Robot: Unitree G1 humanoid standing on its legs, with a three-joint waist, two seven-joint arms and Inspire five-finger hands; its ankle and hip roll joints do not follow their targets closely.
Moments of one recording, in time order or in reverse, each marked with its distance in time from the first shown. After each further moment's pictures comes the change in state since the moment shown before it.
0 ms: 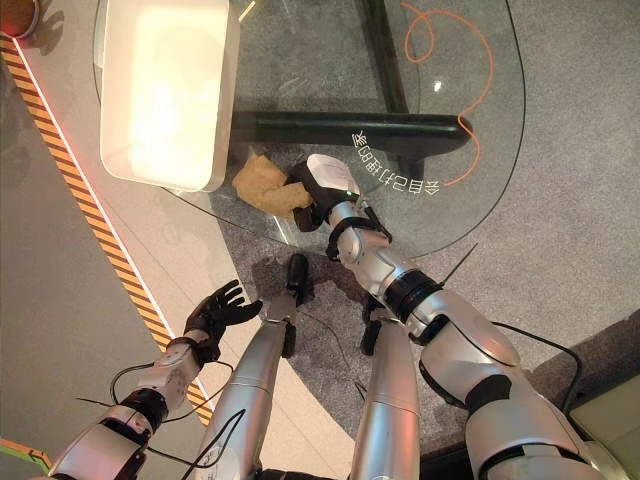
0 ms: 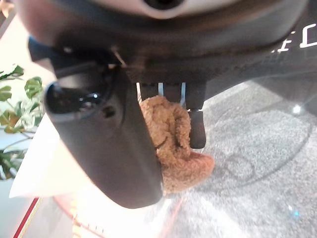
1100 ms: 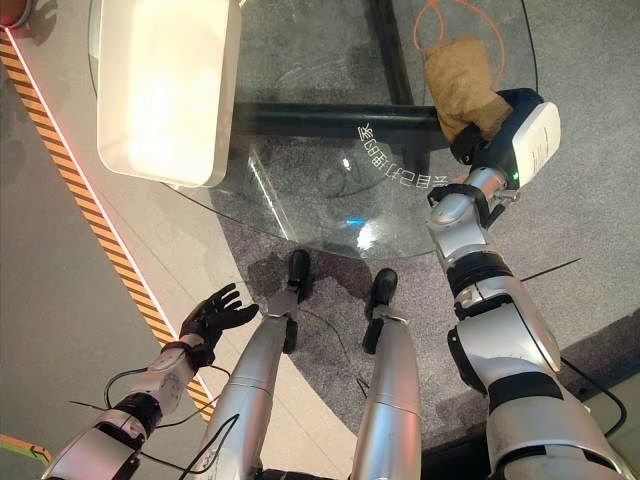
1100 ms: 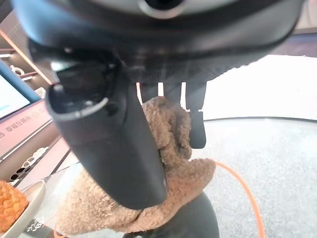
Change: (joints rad) left arm 0.024 0.045 -0.025 -0.013 -0.050 -0.009 -0.041; right arm -0.049 -0.161 -0.436 0.300 0.258 -0.111 -0.532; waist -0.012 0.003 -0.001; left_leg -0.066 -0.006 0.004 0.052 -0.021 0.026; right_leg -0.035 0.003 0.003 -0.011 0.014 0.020
